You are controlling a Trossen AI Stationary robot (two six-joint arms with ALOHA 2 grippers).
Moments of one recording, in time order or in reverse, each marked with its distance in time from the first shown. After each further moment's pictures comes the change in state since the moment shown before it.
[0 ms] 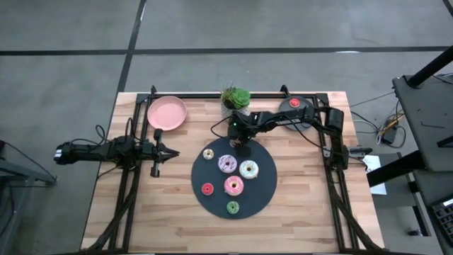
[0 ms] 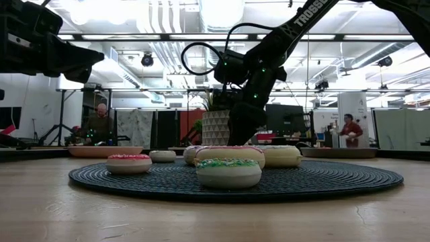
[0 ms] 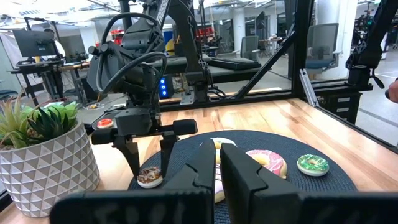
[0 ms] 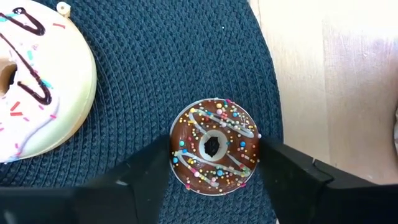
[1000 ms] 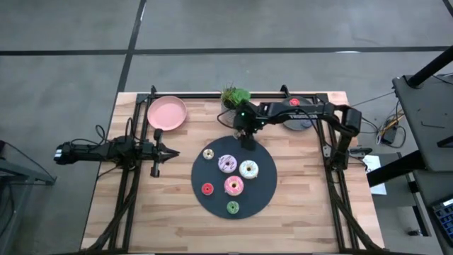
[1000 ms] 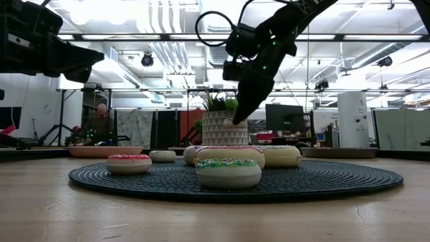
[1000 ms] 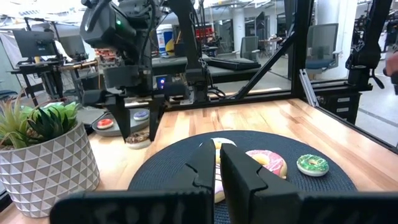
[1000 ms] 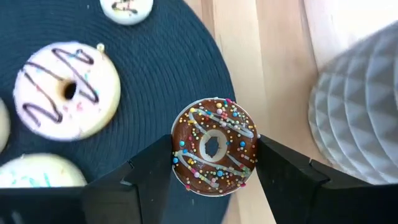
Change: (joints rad) left arm 0.000 0.000 0.000 0.000 0.000 0.000; right arm -0.037 -0.188 0.002 -0.131 -0.001 0.018
